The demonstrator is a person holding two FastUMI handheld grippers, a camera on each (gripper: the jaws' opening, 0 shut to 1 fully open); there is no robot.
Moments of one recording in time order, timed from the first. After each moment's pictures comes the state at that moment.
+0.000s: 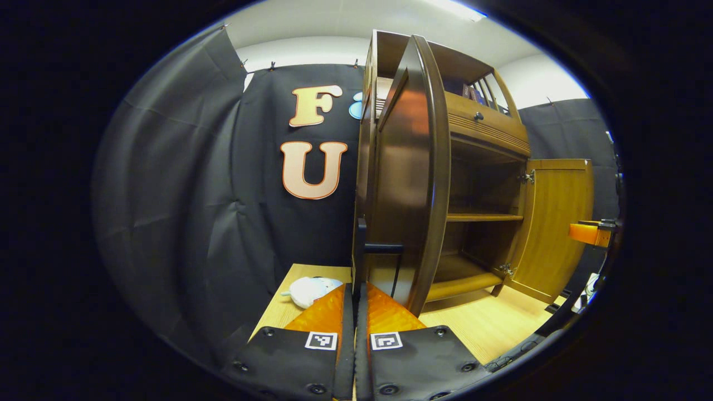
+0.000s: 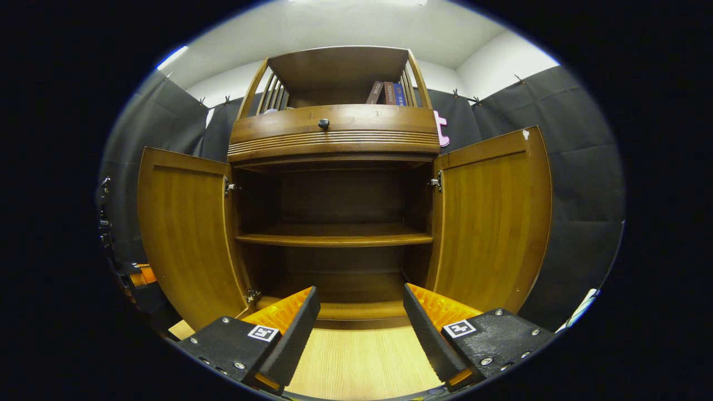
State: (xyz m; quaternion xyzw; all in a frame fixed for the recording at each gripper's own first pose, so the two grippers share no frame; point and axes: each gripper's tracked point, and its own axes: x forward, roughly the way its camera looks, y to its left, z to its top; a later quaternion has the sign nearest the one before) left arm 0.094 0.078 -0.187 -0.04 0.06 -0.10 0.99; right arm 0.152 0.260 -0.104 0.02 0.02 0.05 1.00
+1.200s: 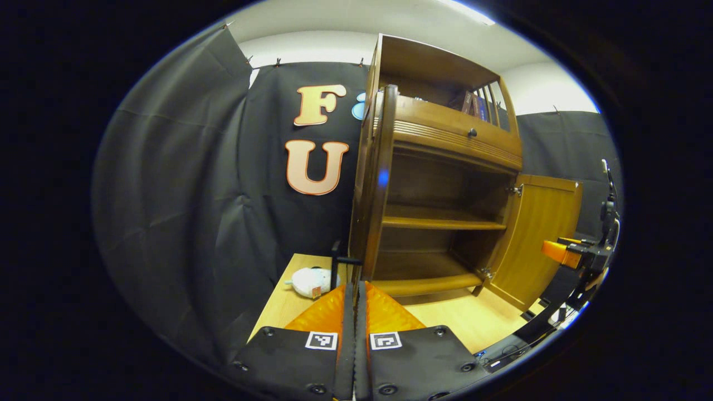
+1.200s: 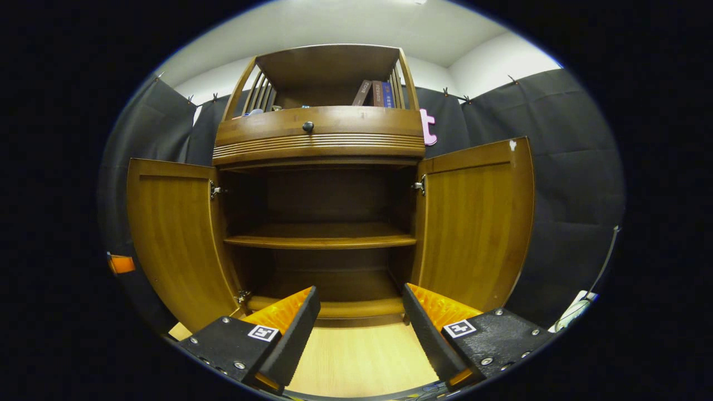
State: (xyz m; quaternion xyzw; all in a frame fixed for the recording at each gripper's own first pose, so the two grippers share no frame) left arm 0.026 0.067 -0.103 -0.06 0.10 -0.10 0.99; right arm 0.151 0.232 -0.077 0.01 0.04 0.01 1.00
